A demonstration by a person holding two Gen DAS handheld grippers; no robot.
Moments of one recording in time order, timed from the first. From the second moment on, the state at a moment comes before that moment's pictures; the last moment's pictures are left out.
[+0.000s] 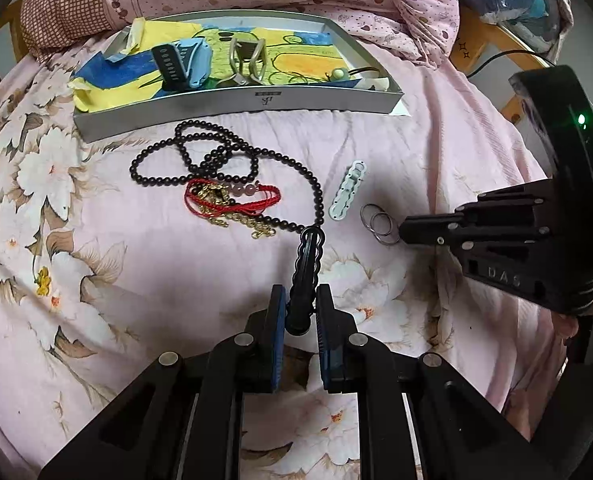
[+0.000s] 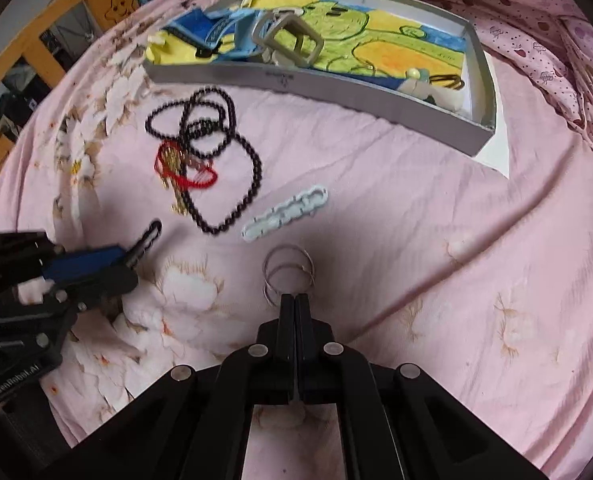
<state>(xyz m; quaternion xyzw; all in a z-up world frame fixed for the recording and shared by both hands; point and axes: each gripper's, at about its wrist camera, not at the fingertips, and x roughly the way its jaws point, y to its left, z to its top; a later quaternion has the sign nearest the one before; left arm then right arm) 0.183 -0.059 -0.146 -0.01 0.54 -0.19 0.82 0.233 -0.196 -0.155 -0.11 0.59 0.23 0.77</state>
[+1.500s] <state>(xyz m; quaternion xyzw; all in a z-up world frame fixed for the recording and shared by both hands) 0.243 -0.059 -0.079 -0.06 0.45 -0.16 0.88 0.275 -0.203 -0.063 0.00 0.40 0.21 0.89</state>
